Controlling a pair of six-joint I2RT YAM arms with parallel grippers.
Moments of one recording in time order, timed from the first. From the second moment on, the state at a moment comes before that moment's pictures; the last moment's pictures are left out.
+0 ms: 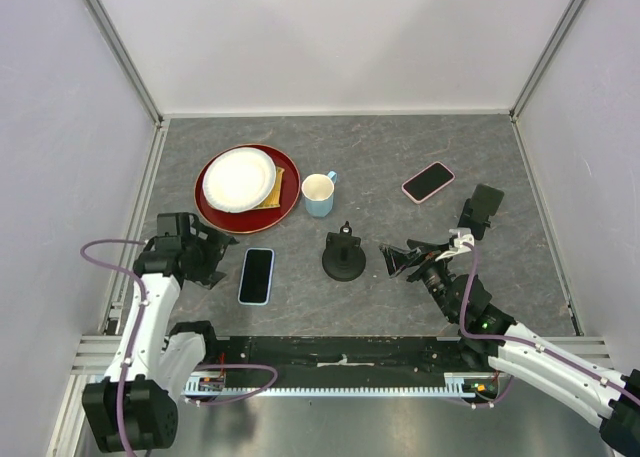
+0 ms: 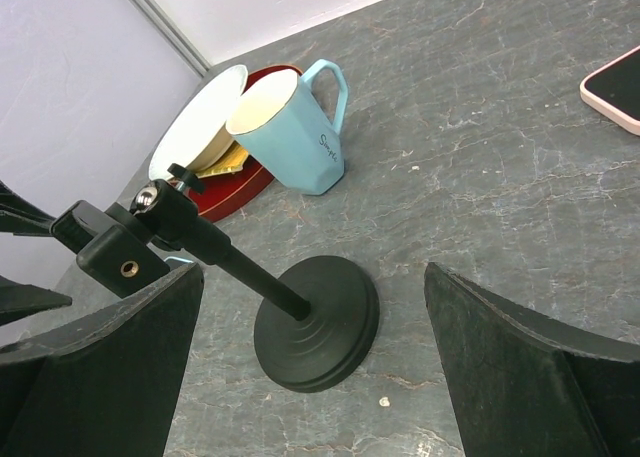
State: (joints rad) left arm 0.09 0.83 0.60 -0.74 0.15 -1.09; right arm 0.87 0.43 0.05 0.40 0.43 0.55
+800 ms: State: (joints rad) left arm -0.37 1.14 0.54 -0.61 -0.08 -1.05; right arm 0.87 0.37 0.05 0.38 0.45 0.54
